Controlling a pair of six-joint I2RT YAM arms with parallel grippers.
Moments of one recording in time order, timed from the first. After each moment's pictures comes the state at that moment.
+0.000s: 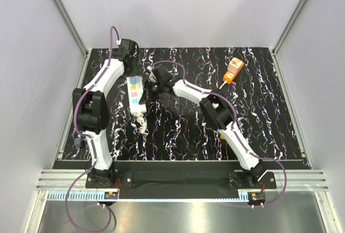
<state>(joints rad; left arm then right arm) -0.20 1.93 1.71 -0.74 -0.21 -0.35 0.74 2.56 2.12 -0.32 -0.58 0.71</state>
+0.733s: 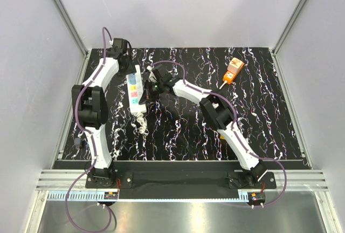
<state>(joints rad) -0.12 2.04 1.77 -0.68 -0.11 -0.37 0.74 2.56 2.12 -0.31 -0.59 0.71</state>
